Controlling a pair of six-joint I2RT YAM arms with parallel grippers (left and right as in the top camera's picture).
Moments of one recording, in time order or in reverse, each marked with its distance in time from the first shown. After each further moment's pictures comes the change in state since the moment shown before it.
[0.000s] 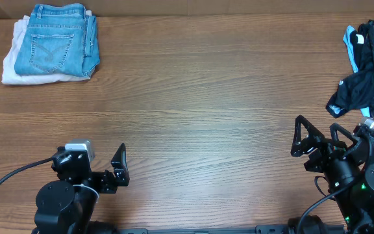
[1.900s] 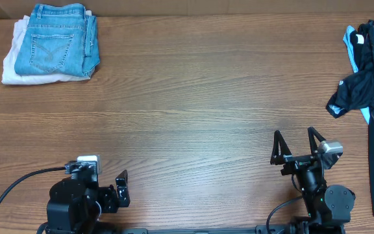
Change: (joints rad) left arm 0.000 0.001 -0.004 -0.345 -0.007 0.000; right arm -0.156 -0.464 -0.838 0.675 -0.203 -0.236
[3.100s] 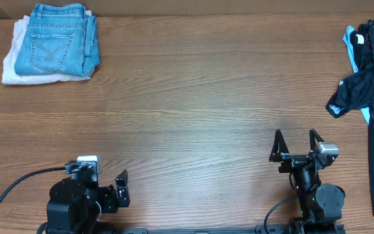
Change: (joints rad) left arm 0.000 0.000 0.000 0.000 0.000 0.000; right arm 0.079 -0.022 -0.097 0.059 0.179 -0.025
